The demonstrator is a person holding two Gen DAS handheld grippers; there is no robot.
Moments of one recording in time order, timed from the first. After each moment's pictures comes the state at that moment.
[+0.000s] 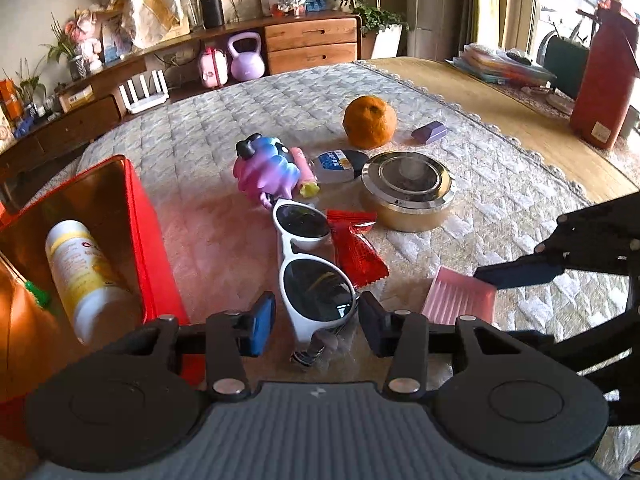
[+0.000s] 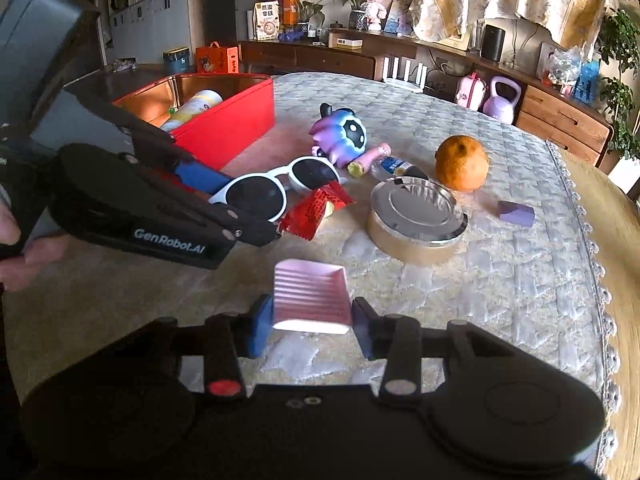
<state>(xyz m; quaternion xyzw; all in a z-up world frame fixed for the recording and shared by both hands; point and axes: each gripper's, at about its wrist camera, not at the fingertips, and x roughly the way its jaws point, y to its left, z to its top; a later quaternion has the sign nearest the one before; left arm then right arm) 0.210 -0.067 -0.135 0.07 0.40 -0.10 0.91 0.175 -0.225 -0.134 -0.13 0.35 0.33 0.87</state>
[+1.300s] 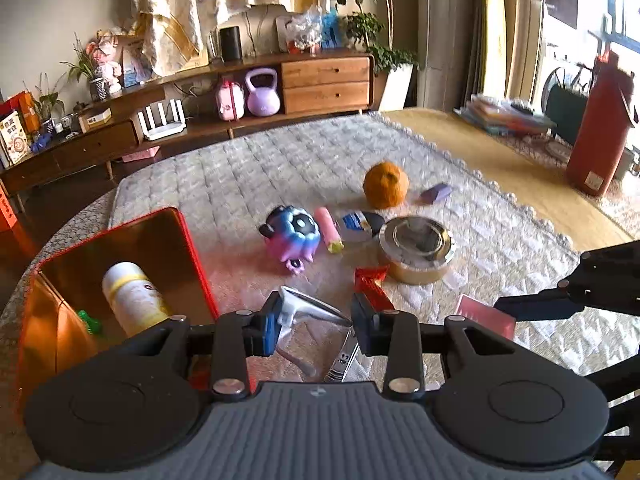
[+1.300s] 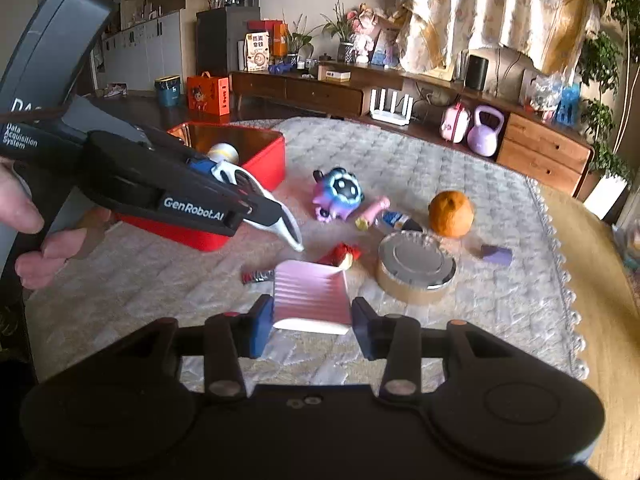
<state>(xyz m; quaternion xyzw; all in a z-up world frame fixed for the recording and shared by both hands) 0.188 -0.045 -0.081 0.05 0.35 -0.09 0.93 0.140 -0.214 -0.084 -0.12 0.30 0.31 0.89</state>
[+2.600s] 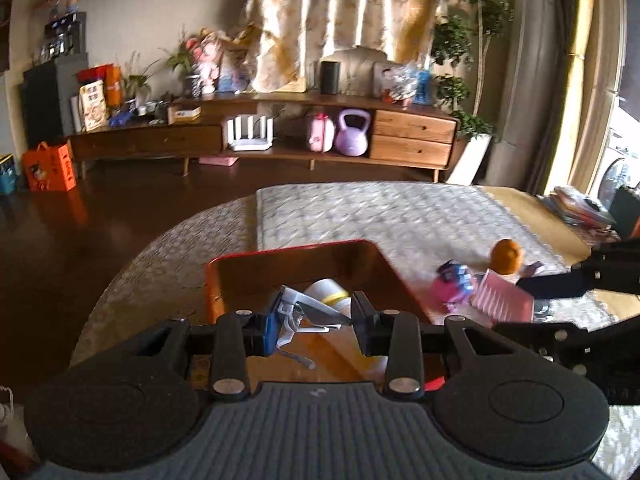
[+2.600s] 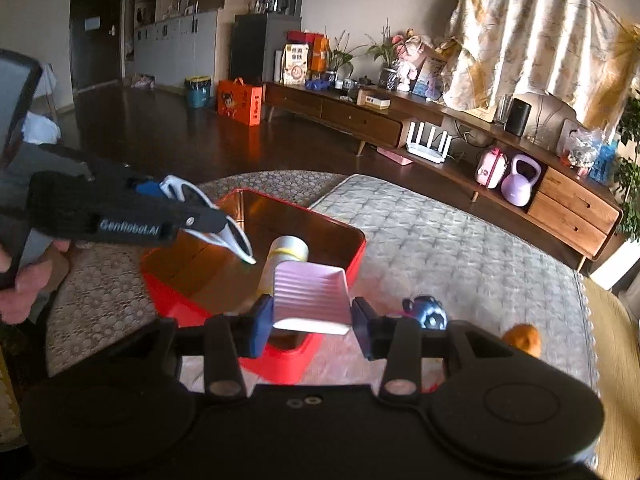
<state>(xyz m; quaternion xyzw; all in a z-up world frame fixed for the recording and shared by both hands) 0.163 0.119 -0.047 -0.04 0.30 0.01 0.95 0.179 -0.076 -0.036 -0.17 0.28 0.34 0.88</state>
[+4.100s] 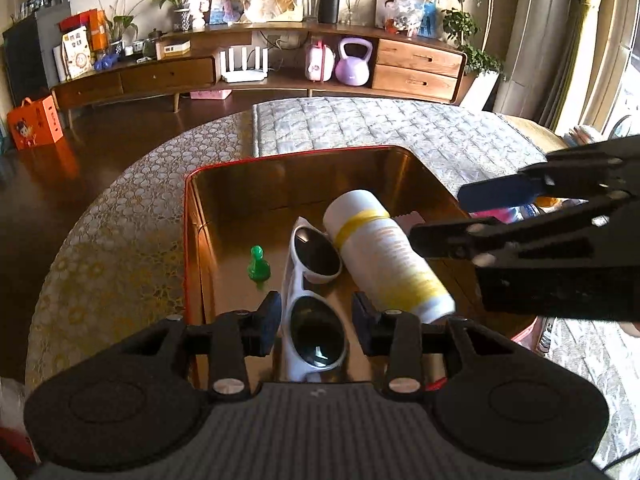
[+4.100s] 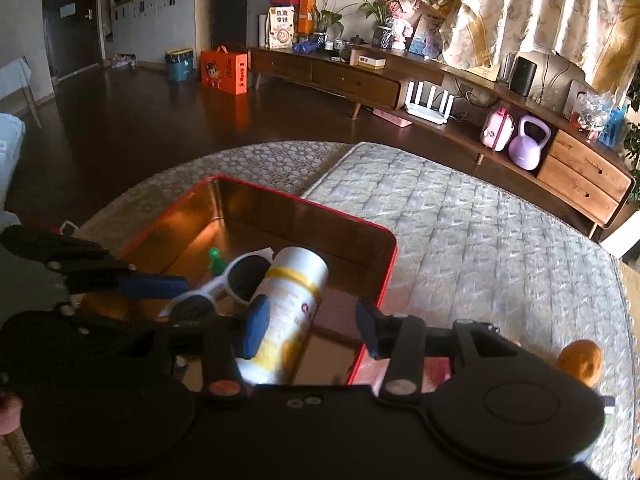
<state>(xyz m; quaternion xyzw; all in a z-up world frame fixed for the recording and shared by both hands) 0.200 0.129 -0.109 -0.03 0.39 0.00 0.92 0.230 -0.021 -0.065 -0.15 0.34 0.33 0.87</state>
